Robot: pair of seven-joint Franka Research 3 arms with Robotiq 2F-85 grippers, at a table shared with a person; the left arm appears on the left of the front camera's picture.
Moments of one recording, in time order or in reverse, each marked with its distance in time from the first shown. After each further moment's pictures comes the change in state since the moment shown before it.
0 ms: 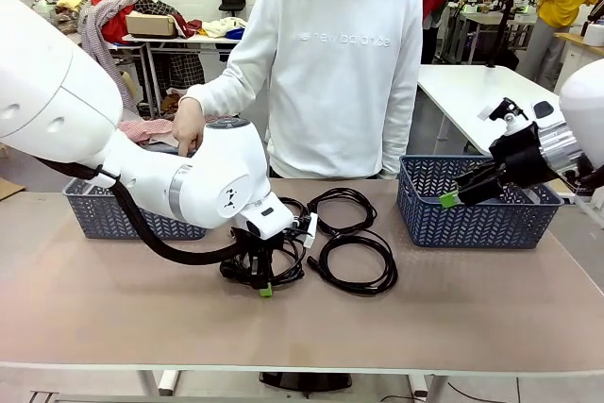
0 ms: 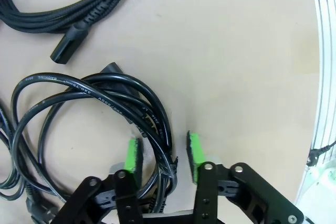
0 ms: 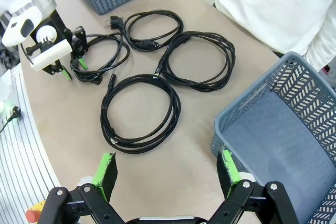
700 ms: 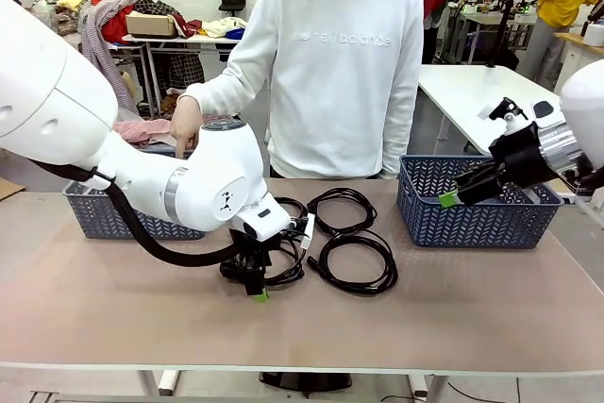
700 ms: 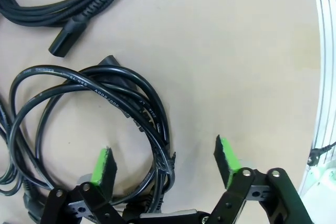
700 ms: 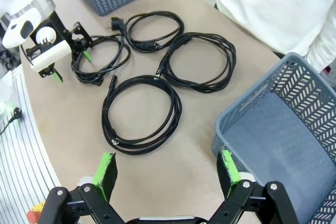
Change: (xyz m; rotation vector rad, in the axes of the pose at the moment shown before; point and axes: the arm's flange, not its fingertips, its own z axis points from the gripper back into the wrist) left arm -0.004 -0.004 -0.001 0.011 0.001 0.002; right arm 0.001 0.000 0.000 0.005 -0.005 -0.004
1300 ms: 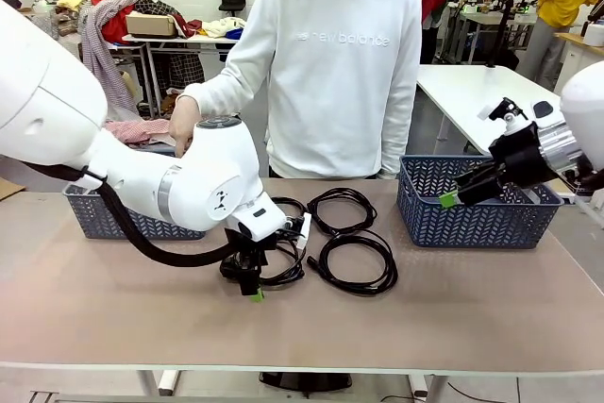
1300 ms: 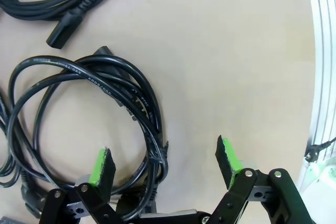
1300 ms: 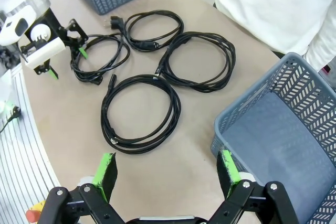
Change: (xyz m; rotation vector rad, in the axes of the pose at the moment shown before) left arm -0.005 -0.006 0.006 0.008 0.005 -0.003; right arm 0.000 -0.001 0.000 -0.003 0.004 0.005
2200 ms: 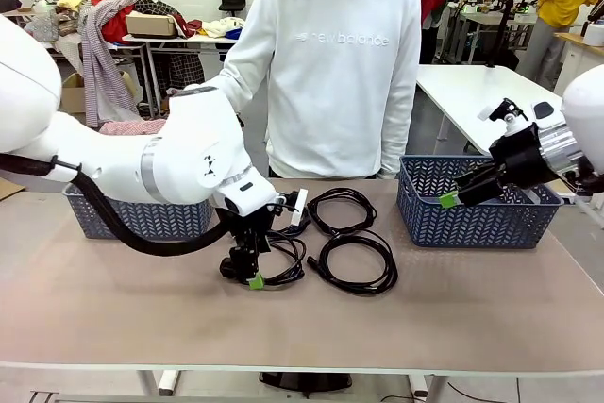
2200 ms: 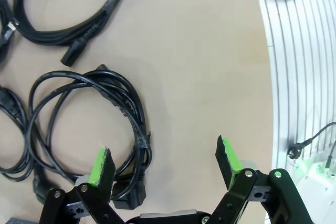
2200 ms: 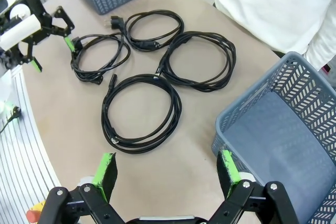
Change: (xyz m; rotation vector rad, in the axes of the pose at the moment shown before) left arm -0.001 -0.010 0.050 -0.032 -0.099 -0.035; right arm -0.002 0.002 0.000 0.001 -0.002 -0.003
